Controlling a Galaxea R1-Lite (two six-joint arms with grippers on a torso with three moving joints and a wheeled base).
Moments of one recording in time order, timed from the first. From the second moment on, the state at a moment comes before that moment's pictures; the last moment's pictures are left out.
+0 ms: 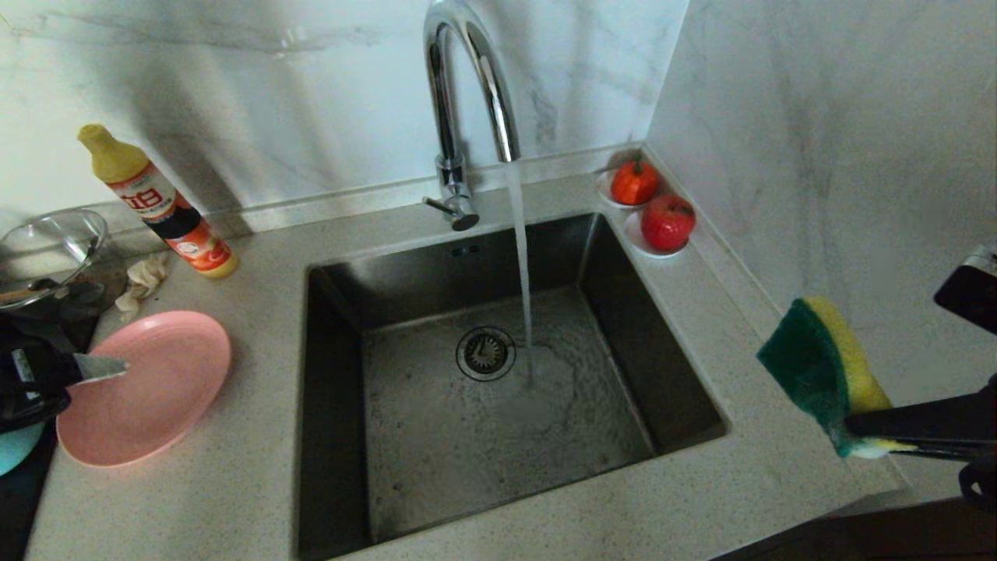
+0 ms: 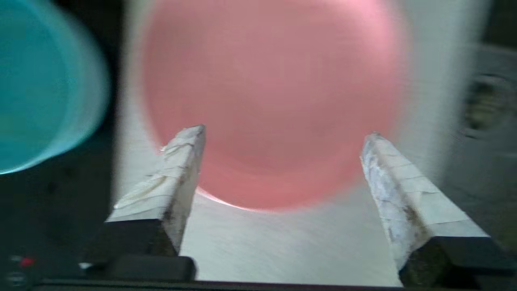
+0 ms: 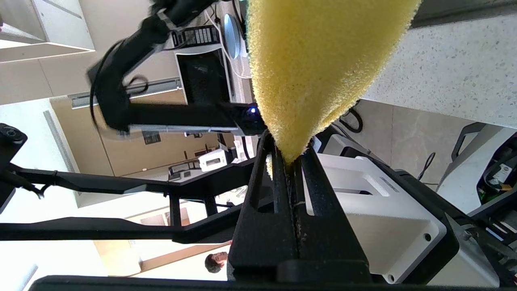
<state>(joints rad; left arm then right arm) 0.53 1.37 -0.82 0.03 -0.35 -0.06 0.07 1.17 -0.94 0.34 1.14 0.55</state>
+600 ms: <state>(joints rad) 0.03 1.28 -1.16 0.39 -0.35 -0.24 -0.04 1.16 -0.89 0.26 1.14 0.56</state>
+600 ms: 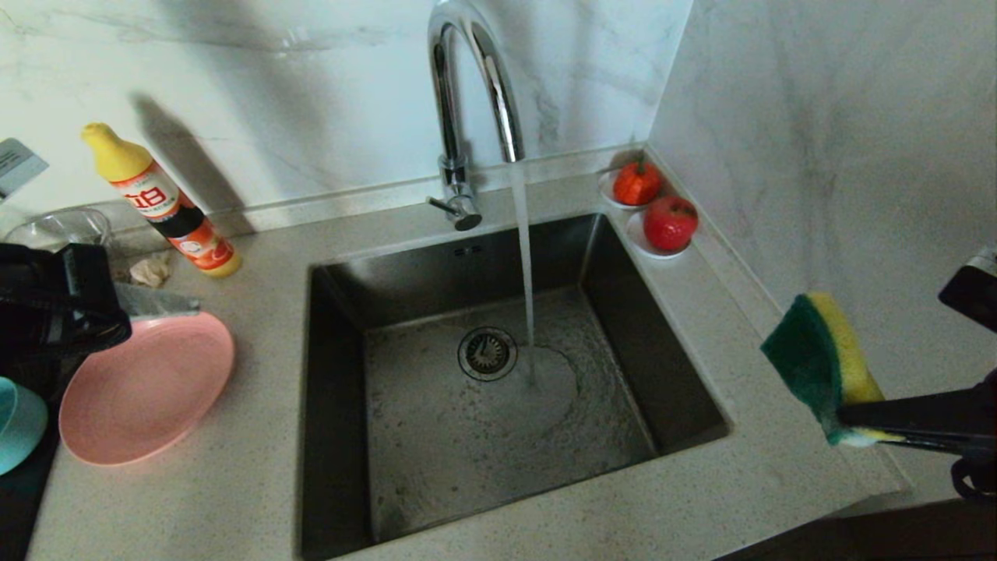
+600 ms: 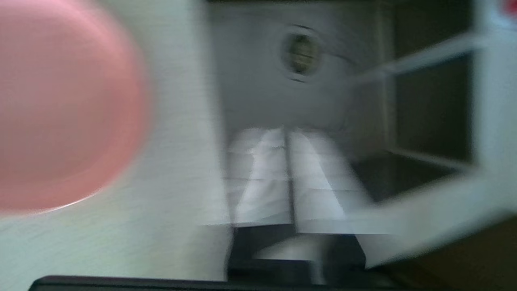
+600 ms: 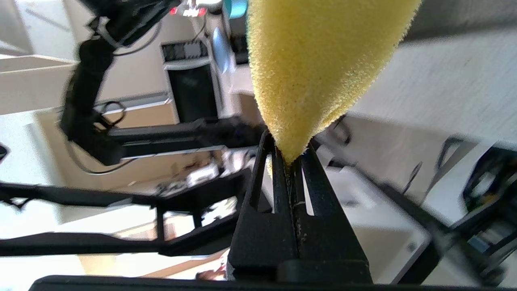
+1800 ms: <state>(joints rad) -0.40 1.81 -1.64 0.48 -0.26 -0.63 -0.15 1.08 -0.82 0.17 1.16 0.56</state>
